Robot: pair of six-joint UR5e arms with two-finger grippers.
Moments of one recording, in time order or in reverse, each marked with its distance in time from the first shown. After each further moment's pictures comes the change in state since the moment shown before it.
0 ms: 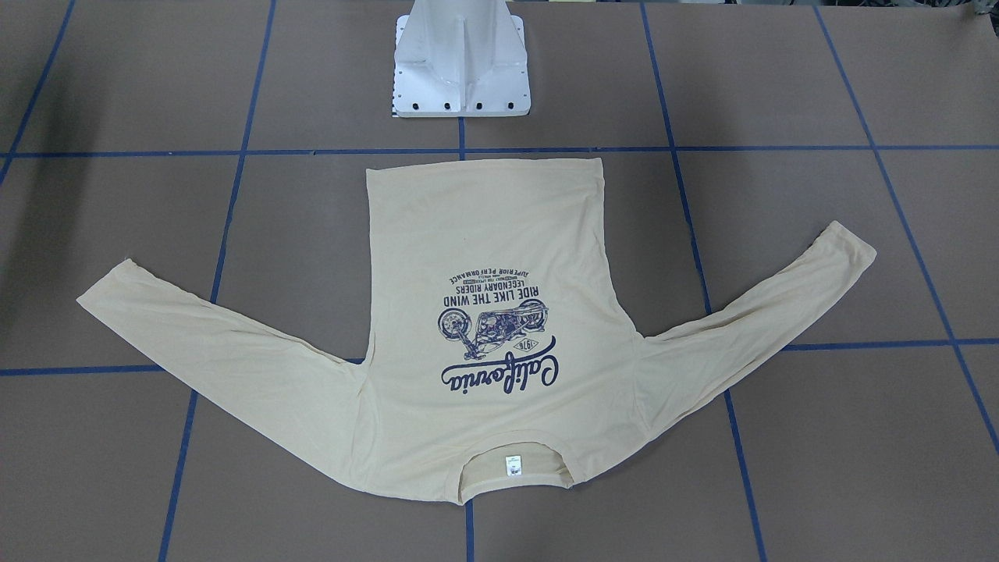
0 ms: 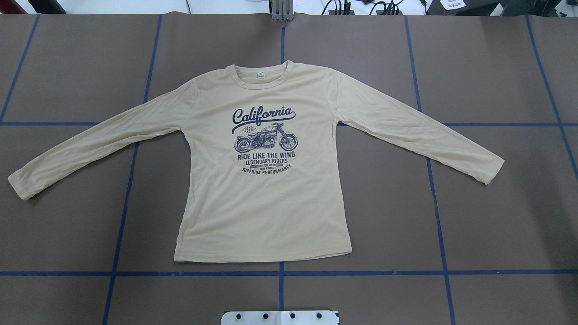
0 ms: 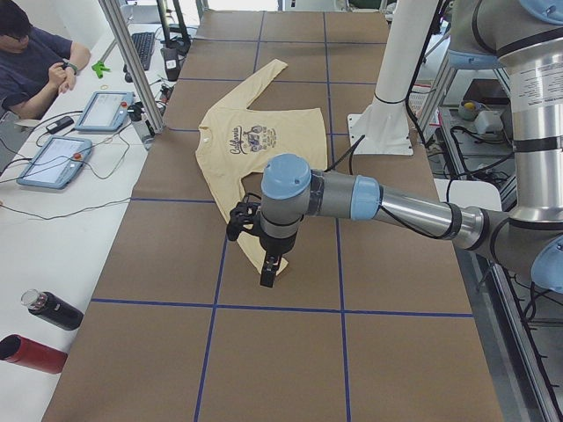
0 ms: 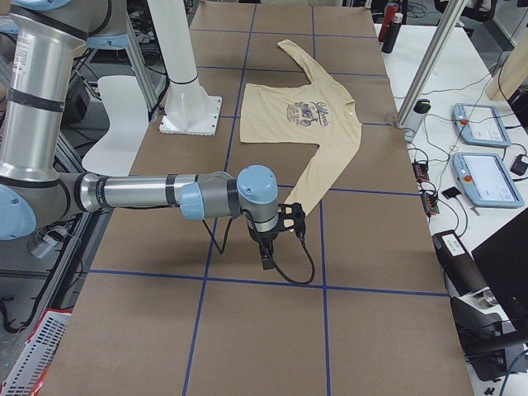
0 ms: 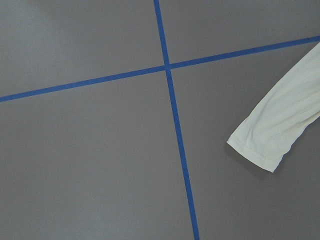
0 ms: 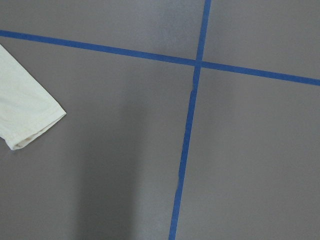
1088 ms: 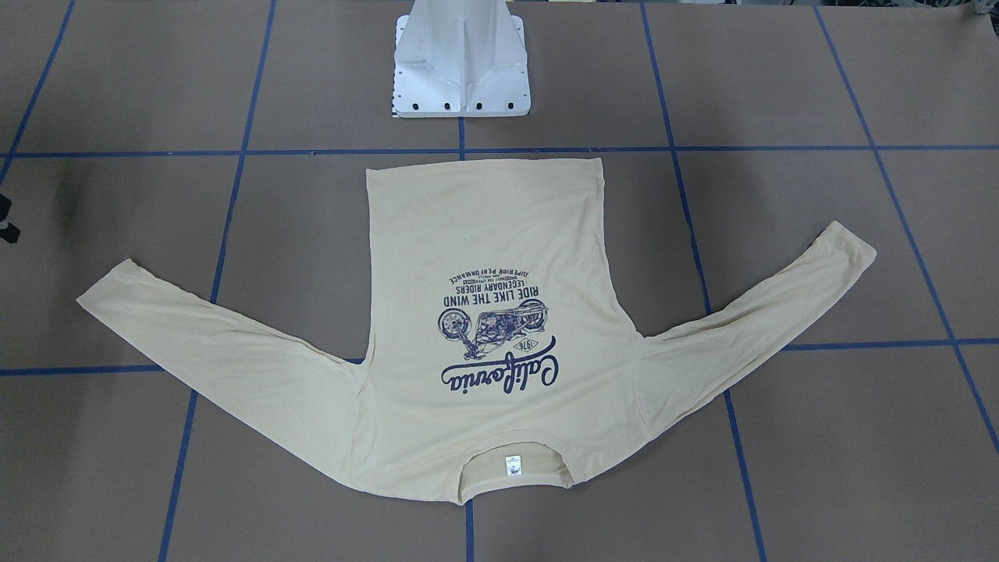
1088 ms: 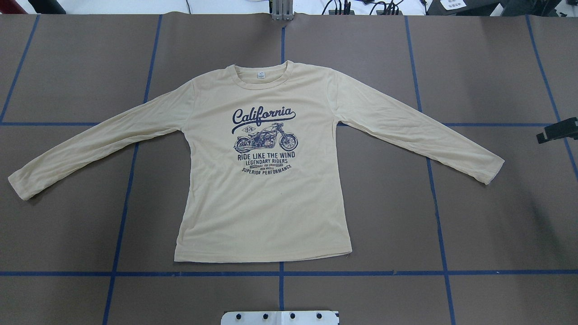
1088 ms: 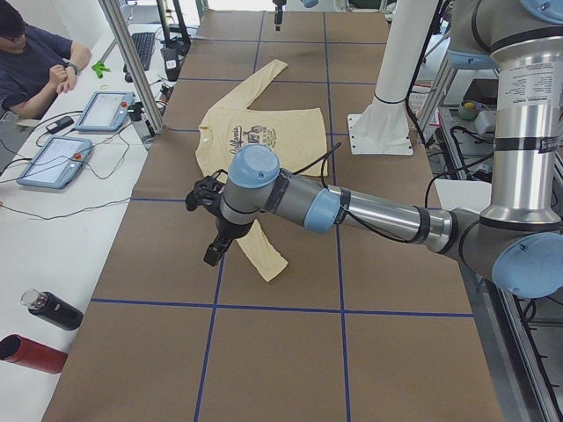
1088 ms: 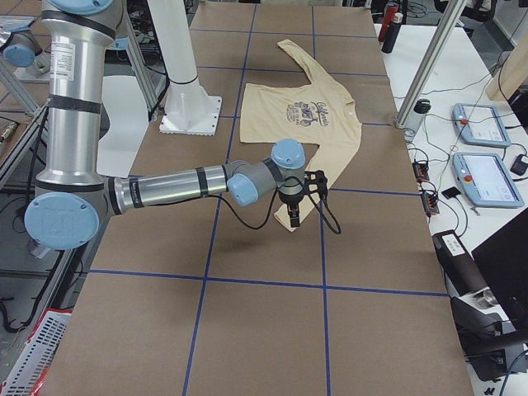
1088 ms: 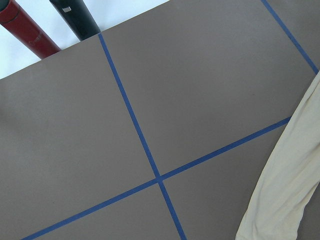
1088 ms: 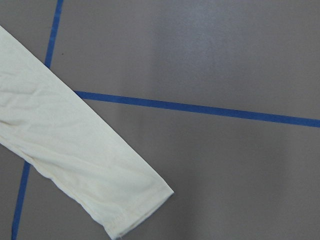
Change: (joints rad) left arm 0.009 -0.134 0.173 -0.321 -0.051 -0.001; right arm -0.349 0.176 -0.124 0.370 -0.053 0.561
